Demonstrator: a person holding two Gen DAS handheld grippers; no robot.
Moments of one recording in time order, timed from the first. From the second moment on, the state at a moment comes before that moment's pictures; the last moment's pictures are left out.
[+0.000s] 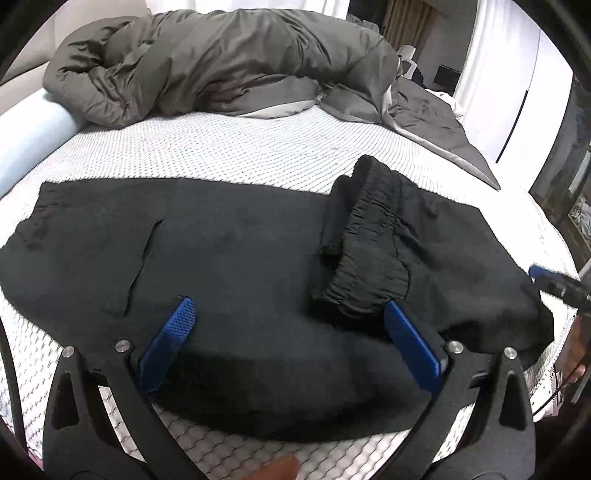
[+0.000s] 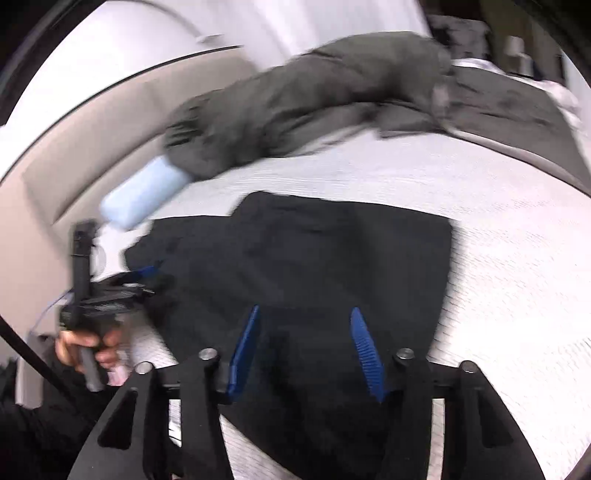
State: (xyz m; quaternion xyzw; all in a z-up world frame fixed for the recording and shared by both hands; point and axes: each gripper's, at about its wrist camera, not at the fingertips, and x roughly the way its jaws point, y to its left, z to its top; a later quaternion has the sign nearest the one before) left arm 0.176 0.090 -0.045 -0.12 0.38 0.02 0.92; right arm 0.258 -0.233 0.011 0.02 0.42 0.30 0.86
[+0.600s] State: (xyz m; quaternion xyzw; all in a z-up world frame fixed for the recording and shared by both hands) left arm 0.212 0.073 -0.052 -0.21 0.40 -0.08 0.89; right arm 0.225 -0.299 -0.013 0.03 0.44 0.32 0.84
